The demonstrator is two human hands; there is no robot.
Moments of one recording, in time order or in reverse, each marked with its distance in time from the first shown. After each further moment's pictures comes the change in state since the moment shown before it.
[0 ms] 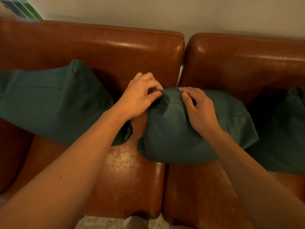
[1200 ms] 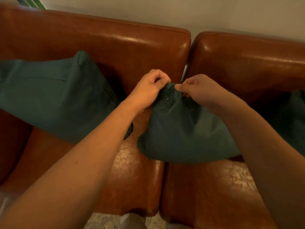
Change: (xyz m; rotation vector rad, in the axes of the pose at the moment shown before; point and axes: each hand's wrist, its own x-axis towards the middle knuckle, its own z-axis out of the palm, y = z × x) left_hand 0.008 0.009 0.011 -0.628 0.023 -0.354; right_hand 0.037 -0.075 -0.026 -0.020 -0.436 0.375
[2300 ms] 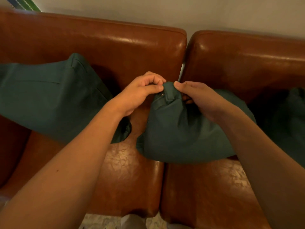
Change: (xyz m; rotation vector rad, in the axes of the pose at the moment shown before) left_hand -0.009 0.001 -0.012 -0.111 -0.195 -0.006; right_hand 0.006 0.033 0.006 0.438 -0.137 -0.031
